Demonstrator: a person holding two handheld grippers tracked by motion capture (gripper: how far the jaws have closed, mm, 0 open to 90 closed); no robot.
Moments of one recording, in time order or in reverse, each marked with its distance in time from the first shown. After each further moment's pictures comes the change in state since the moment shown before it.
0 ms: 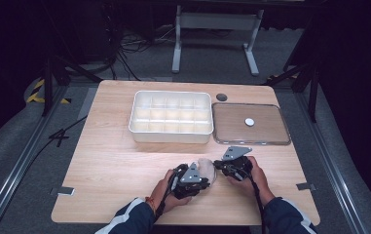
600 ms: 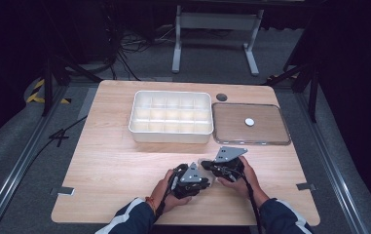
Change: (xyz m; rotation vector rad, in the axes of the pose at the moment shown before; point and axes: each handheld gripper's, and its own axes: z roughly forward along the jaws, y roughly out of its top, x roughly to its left) left arm 0.001 0.000 0.000 -0.001 -0.004 -0.010; right arm 0.022 0.023 0.006 -0.130 0.110 -0.064
